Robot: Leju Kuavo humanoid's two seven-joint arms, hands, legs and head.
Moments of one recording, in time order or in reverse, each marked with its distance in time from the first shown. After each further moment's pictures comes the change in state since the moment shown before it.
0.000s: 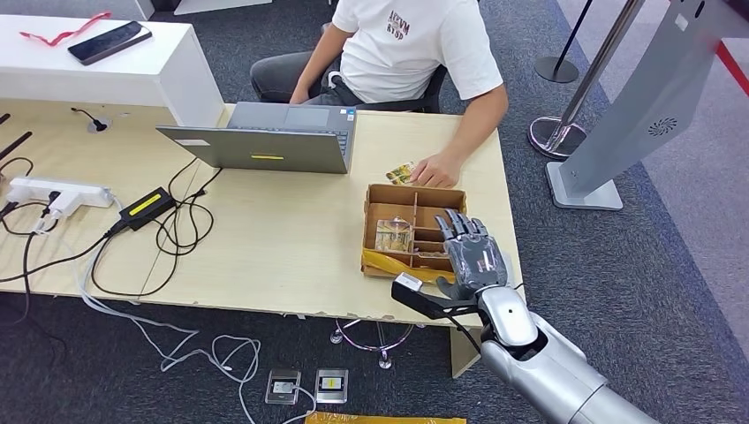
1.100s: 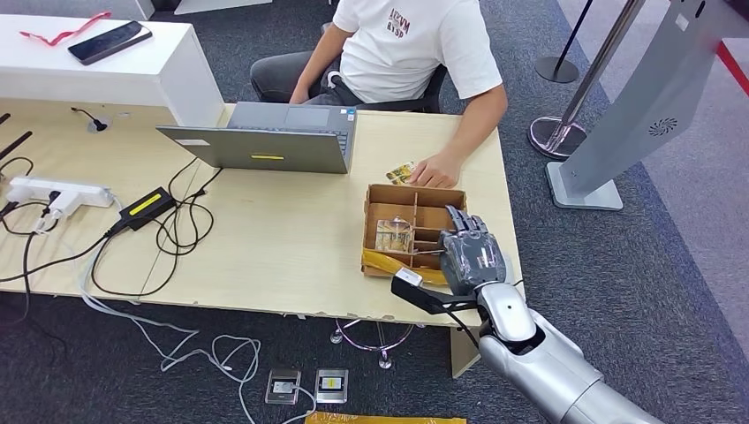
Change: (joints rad) left arm -0.007 0.005 -0.067 0.000 0.054 0.020 0.000; right arm -0.018 0.022 0.000 0.053 -0.025 -0.033 -0.019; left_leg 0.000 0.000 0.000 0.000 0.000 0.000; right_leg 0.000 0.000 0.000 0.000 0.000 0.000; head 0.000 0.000
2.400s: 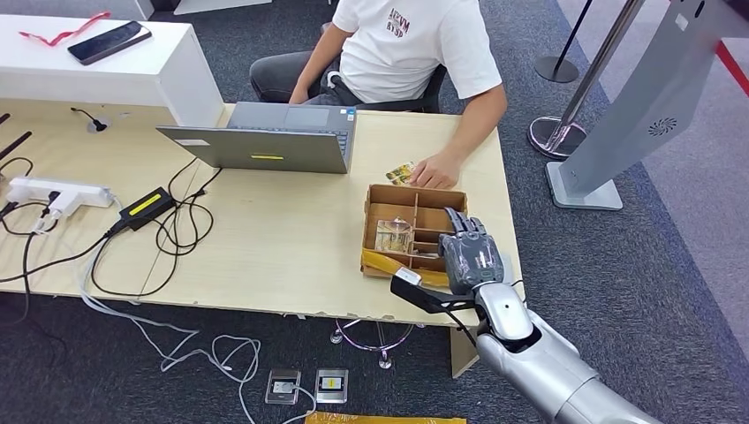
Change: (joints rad) left arm -0.001 0.007 -0.034 0.000 0.019 0.000 -0.006; right arm -0.007 0.025 0.001 0.060 -0.018 -0.013 -0.025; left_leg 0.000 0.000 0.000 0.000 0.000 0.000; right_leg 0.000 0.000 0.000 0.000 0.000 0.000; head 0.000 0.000
